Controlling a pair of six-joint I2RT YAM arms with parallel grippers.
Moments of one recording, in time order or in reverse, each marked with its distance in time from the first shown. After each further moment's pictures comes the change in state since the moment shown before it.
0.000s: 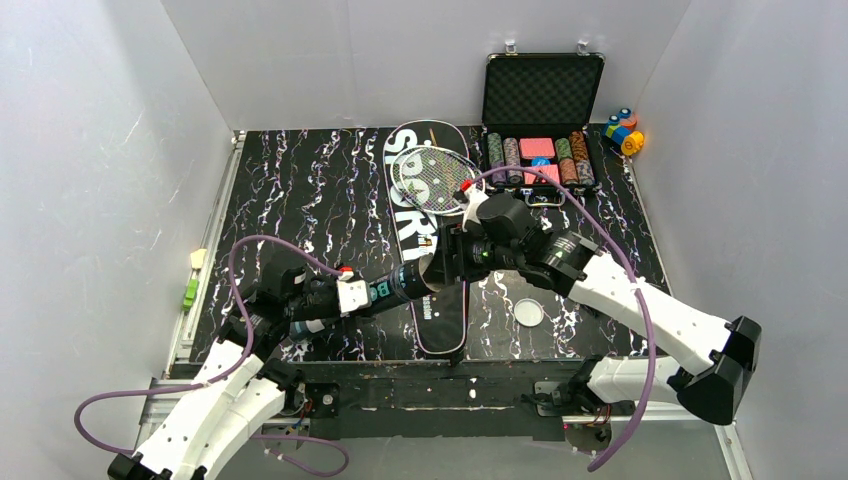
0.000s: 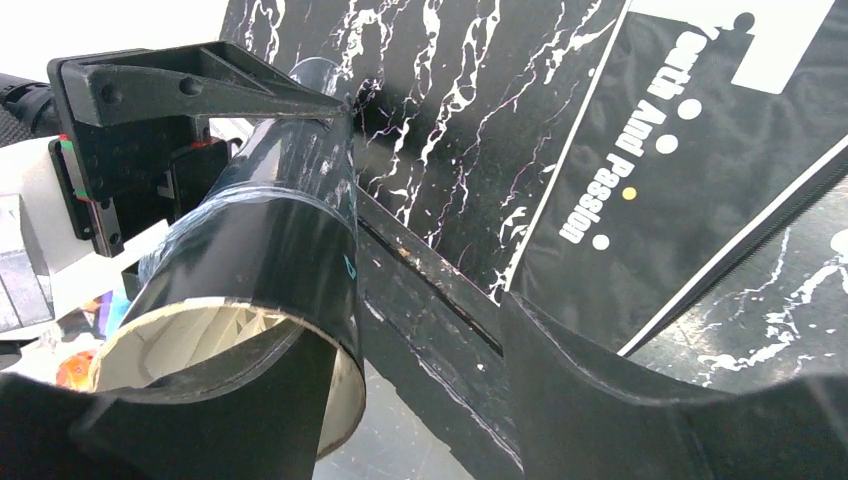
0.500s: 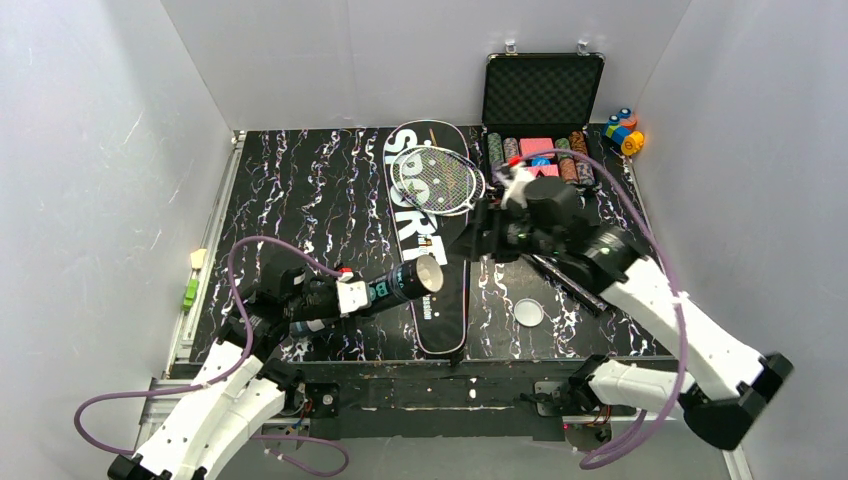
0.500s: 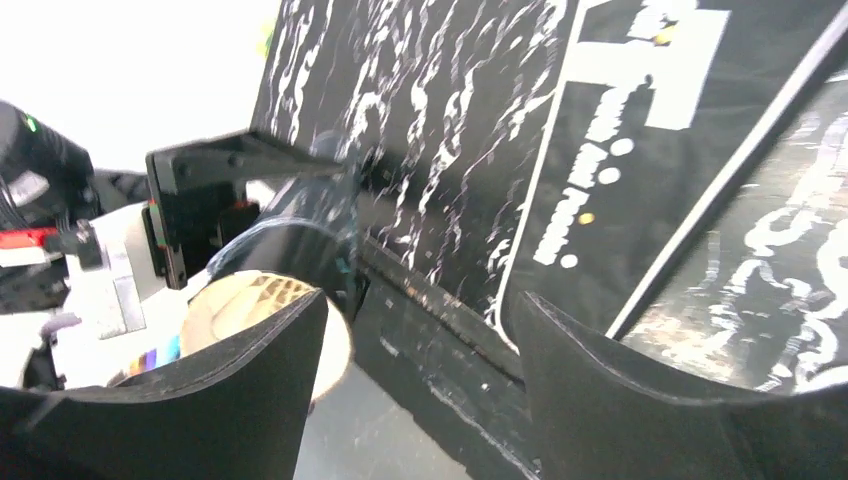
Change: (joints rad) left arm 0.001 -0.006 0.000 0.001 -0.008 0.004; right arm -0.120 -0.063 0.047 -0.037 -0.034 0.030
